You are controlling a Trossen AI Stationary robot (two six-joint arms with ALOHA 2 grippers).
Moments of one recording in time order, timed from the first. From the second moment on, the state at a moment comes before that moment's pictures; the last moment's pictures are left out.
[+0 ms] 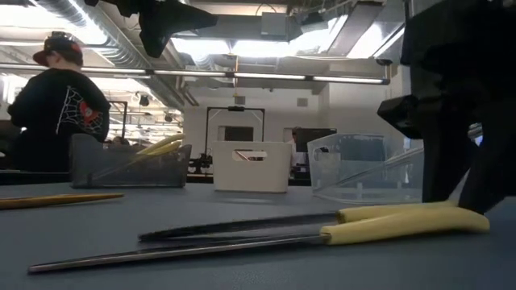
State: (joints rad) left arm -0.41 1.27 0.64 0.38 -0.49 -0.42; right arm 0.58 1.73 0.89 -0.24 0.17 0.21
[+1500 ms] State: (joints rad) left arm -0.41 1.27 0.64 0.38 -0.49 -0.42; right arm 0.58 1.75 0.96 -0.24 0.28 0.14
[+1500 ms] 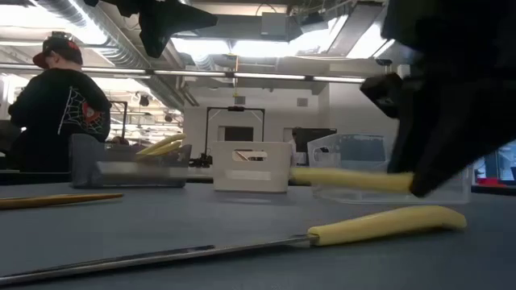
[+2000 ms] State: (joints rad) left arm -0.39 1.27 0.64 0.38 -0.43 -0.62; right arm 0.46 1.75 1.14 -0.24 0.37 -0.24
